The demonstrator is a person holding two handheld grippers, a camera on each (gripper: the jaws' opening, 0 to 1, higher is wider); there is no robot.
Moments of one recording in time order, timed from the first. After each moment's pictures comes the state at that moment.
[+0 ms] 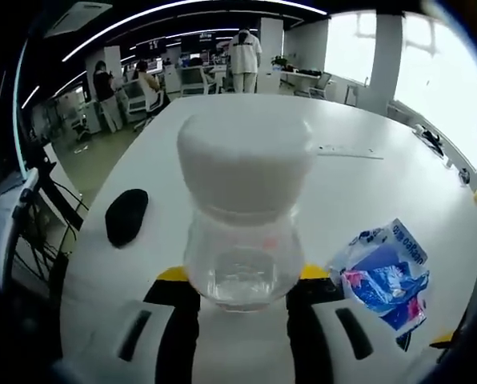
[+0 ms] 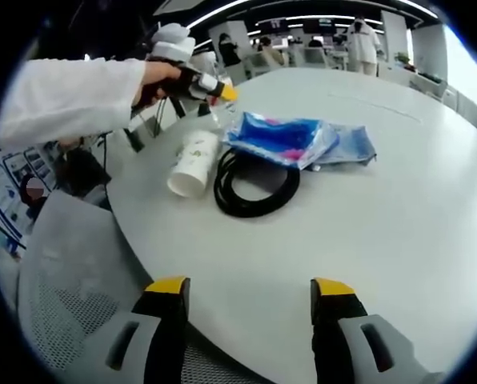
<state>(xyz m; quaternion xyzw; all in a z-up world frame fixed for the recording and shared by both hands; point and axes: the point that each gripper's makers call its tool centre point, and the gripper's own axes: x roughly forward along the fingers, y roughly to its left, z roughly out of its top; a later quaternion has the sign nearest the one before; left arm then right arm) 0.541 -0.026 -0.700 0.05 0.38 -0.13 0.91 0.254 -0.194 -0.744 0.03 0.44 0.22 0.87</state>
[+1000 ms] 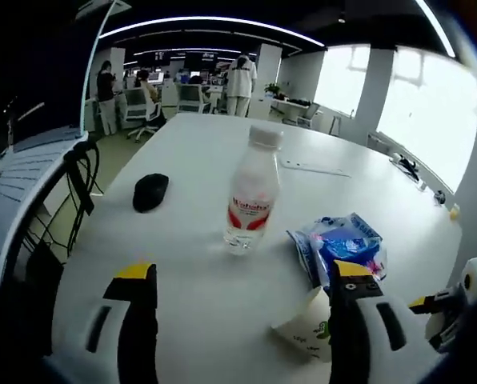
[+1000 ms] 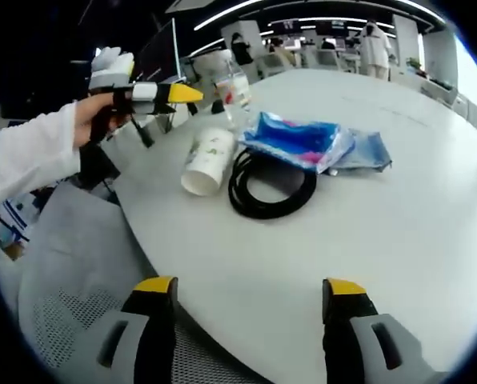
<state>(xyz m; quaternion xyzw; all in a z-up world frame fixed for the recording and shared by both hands) 0.450 0.014 -0.663 -0.03 0.31 -0.18 0.93 0.252 -0.181 -0.743 0.02 0.43 0.25 0.87</state>
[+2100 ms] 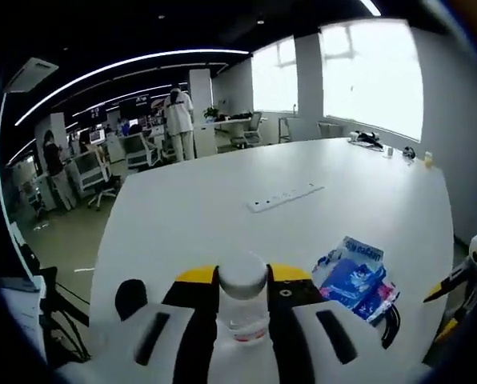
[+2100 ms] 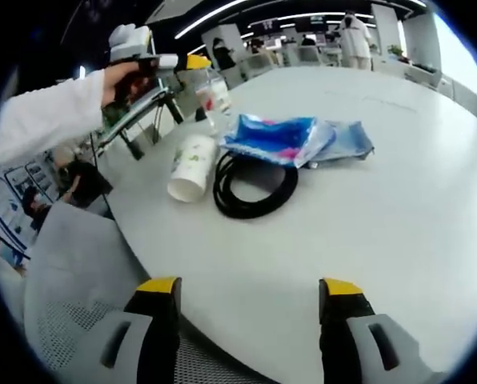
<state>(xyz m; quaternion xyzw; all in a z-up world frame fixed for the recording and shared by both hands) 0.551 -0.039 -0.604 0.08 0.22 -0.32 0.92 0.253 -0.192 -0.744 0.06 0.44 0.22 0.87</state>
